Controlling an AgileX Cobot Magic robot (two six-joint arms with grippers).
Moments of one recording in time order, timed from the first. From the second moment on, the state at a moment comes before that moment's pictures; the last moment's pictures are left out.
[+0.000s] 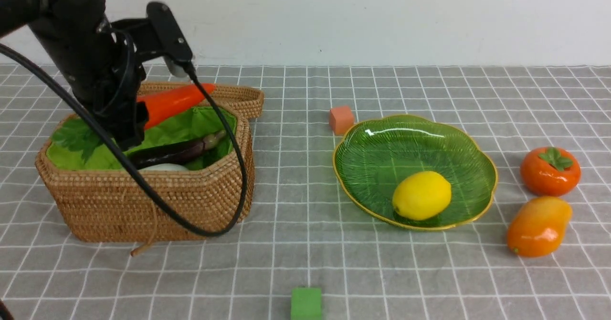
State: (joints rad) right arm 0.31 0.43 -0.94 0.33 0.92 -0.13; left arm -0.21 1.74 -1.58 0.18 1.02 0.78
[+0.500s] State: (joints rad) right arm 0.31 0.49 -0.94 0.33 0.91 -0.14; left arm -0.20 1.78 -1.57 0.24 1.05 0.74
